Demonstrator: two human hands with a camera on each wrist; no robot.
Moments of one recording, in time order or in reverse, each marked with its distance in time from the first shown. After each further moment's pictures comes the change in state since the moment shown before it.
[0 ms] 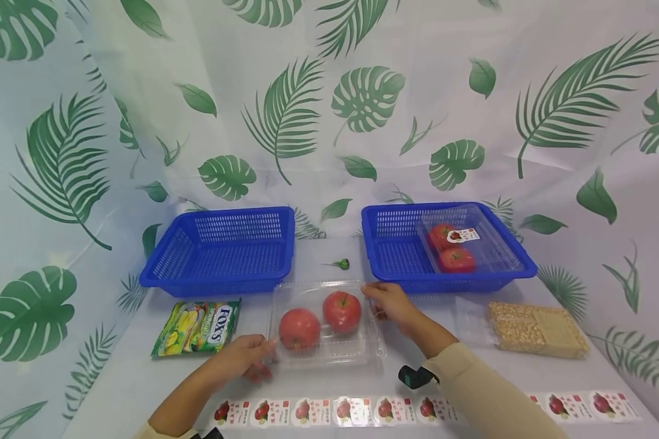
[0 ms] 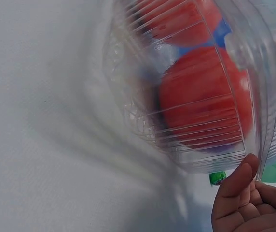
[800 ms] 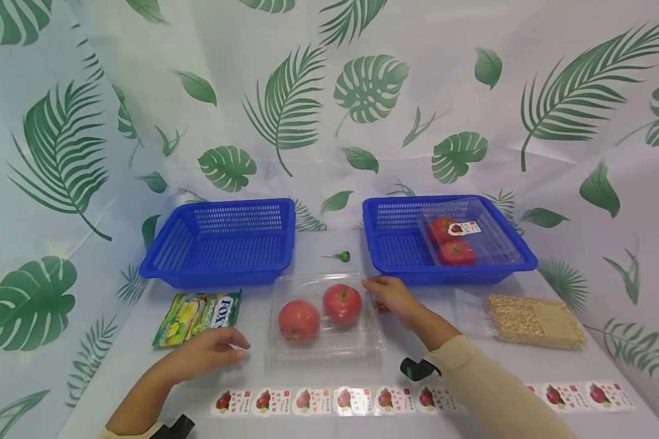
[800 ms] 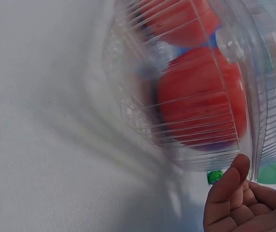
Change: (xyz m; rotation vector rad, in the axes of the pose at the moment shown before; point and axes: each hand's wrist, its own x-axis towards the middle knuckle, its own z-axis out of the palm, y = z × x) left_hand -0.035 -0.008 -0.057 0.255 -0.077 0.134; right_hand -0.004 -0.005 -0.002 -0.058 -0.022 0.032
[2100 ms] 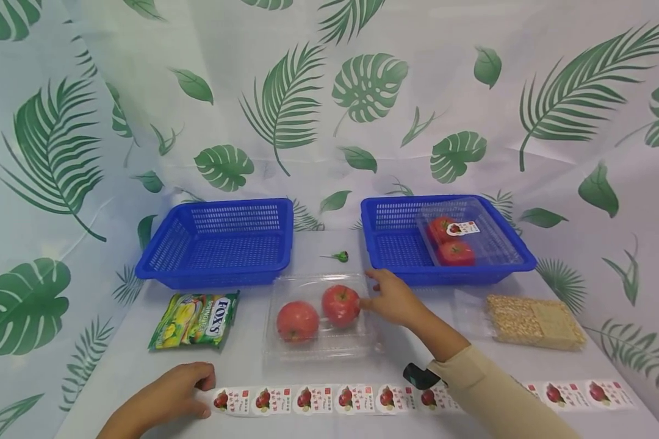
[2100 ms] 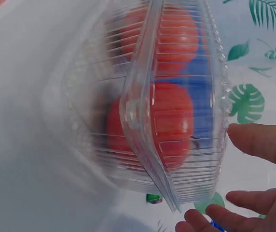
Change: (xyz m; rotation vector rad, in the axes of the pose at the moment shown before) left_hand -0.041 -0.035 0.006 0.507 -0.030 -0.098; right_hand -0.034 -0.037 0.003 -0.542 0.050 -0.209
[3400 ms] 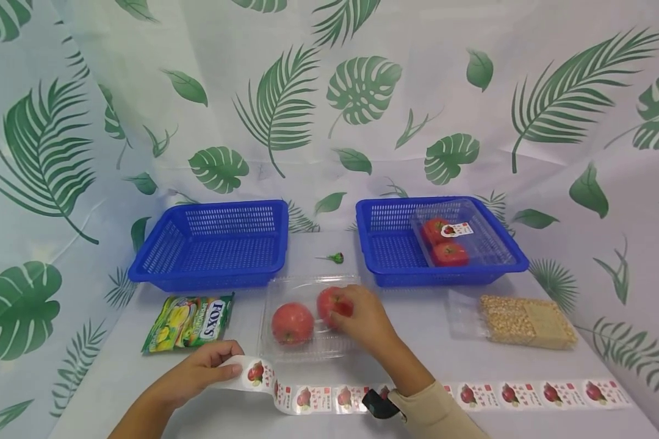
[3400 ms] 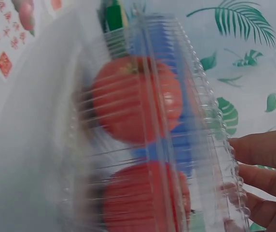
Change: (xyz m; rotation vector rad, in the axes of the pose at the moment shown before) left_hand 0.029 0.050 -0.010 -0.922 -0.086 0.398; right_hand -0.025 -0.031 0.049 0.011 0.227 -0.175
